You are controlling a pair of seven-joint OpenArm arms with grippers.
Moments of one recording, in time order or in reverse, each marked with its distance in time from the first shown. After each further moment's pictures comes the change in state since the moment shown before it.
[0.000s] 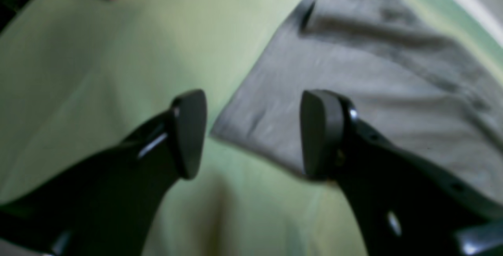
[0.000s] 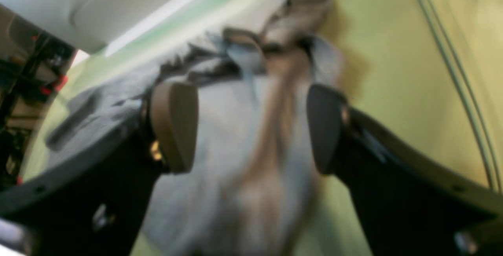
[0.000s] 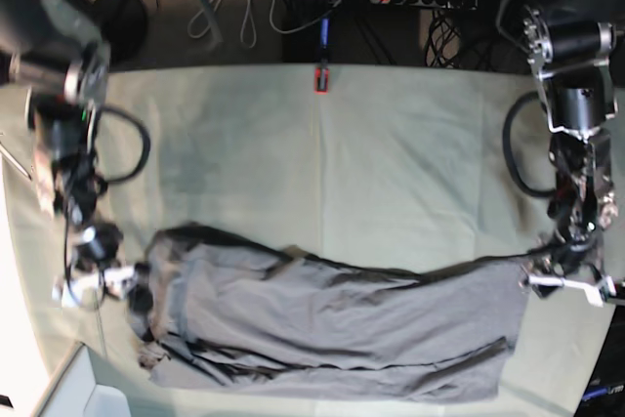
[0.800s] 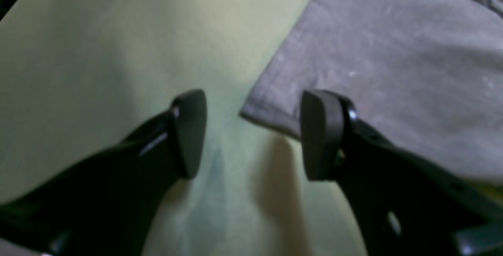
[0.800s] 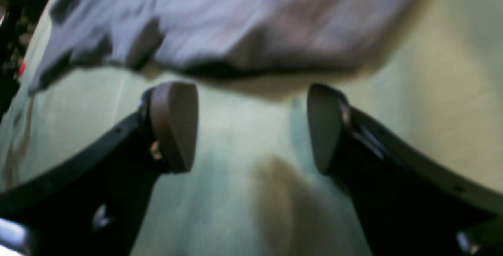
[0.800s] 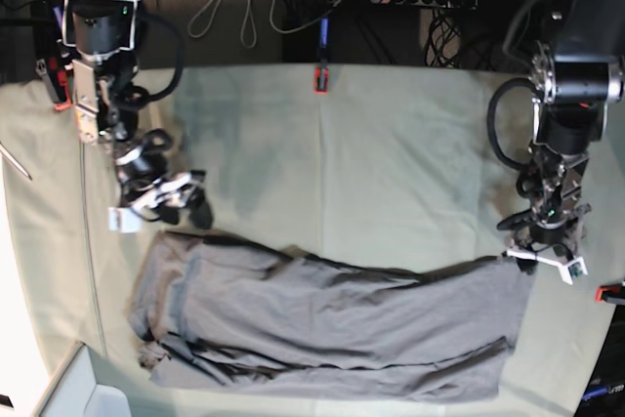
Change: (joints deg) left arm -9.4 -0.2 14.2 -31.6 0.1 -0.2 -27.5; right arm -18.5 -5.5 -7.1 17.8 0.0 0.0 -5.2
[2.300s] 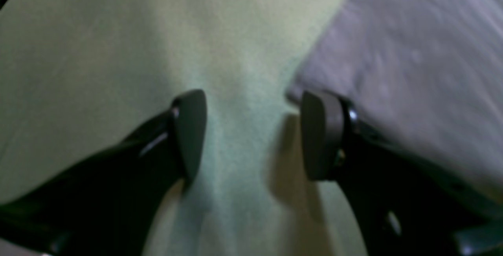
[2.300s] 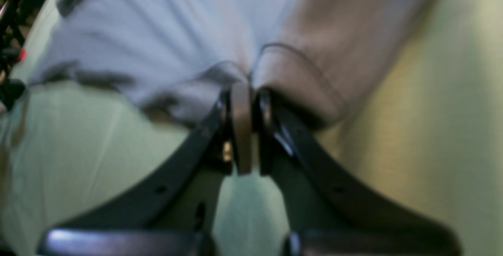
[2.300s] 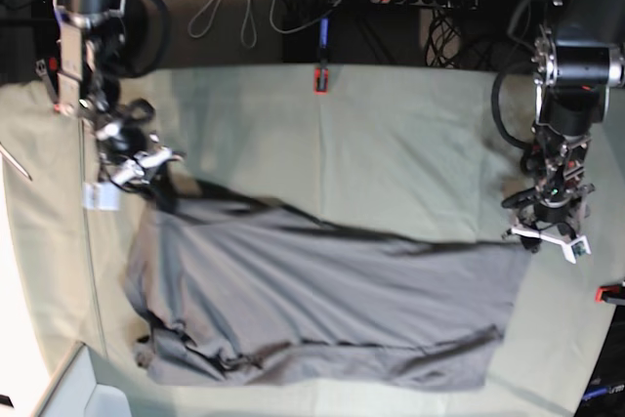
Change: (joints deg) left arm 3.5 -1.1 -0.2 0.5 -0.2 0.0 -0.3; right arm -11.1 1.0 4.9 16.9 0.0 0.4 -1.1
